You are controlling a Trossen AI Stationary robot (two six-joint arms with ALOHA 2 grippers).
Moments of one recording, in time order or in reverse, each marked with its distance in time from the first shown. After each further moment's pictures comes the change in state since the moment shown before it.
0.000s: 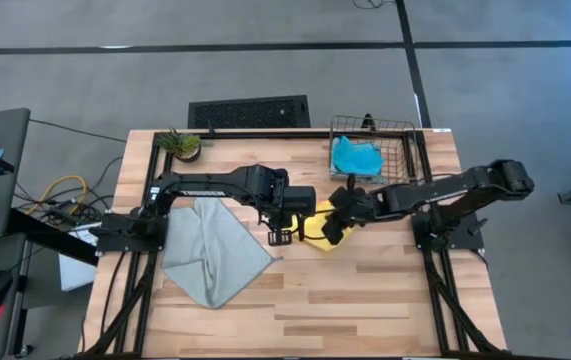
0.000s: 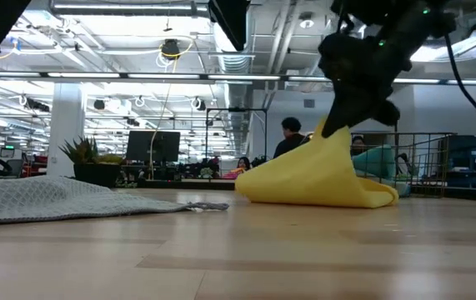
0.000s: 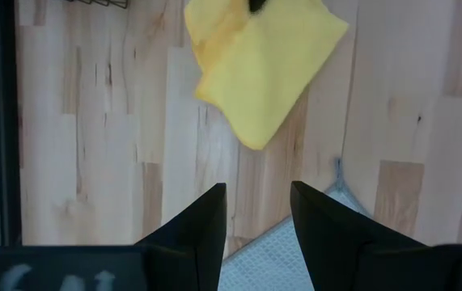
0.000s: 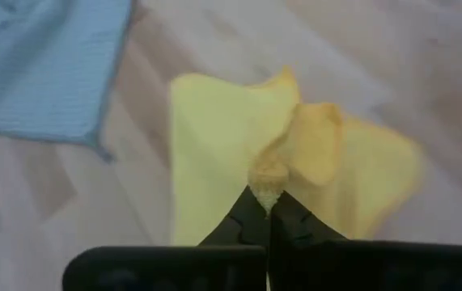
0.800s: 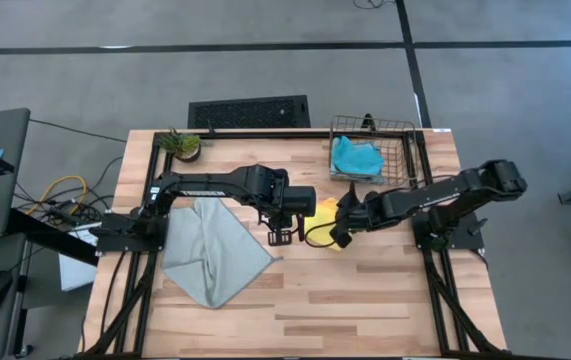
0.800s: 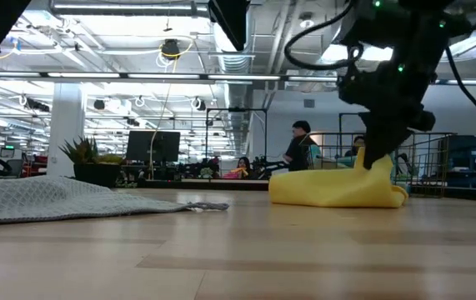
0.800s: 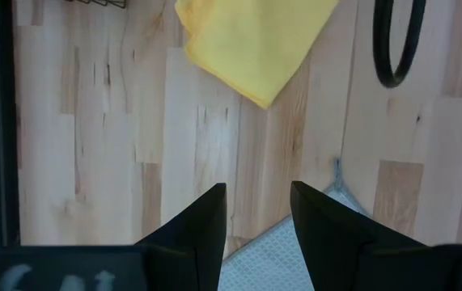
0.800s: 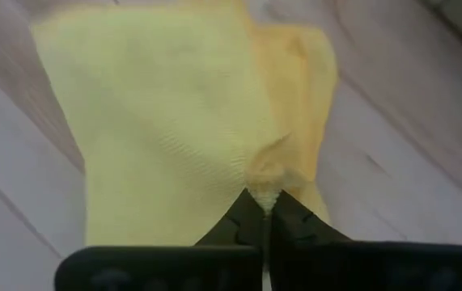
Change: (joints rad) left arm 0.000 0.000 0.000 0.001 0.003 0.000; right arm 0.045 0.059 0.000 -0.284 0.113 0.127
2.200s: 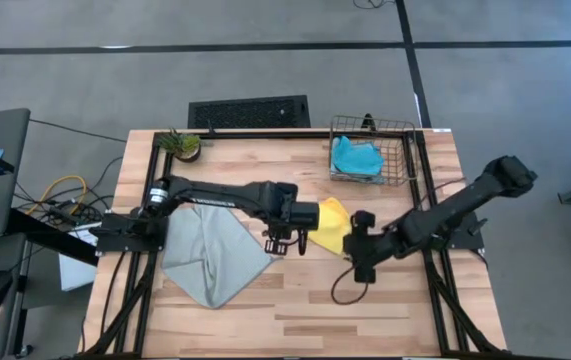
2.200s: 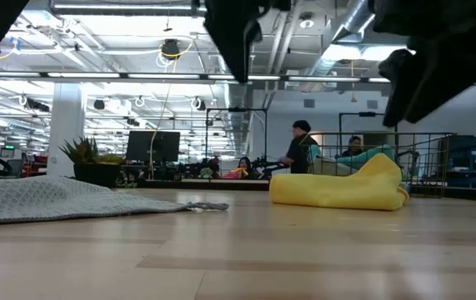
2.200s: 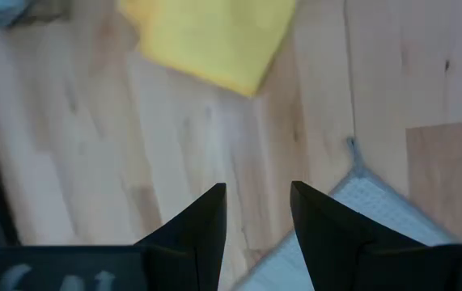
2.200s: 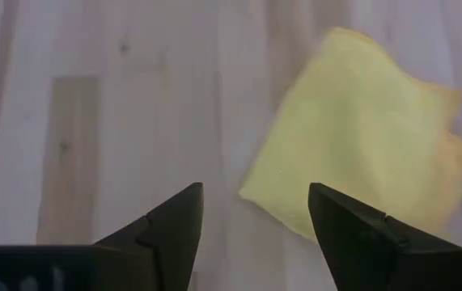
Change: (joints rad) left arm -0.019 0.001 -0.203 0.144 -0.001 0.201; right arm 0.325 -0.115 0.022 0.036 0.010 -0.478
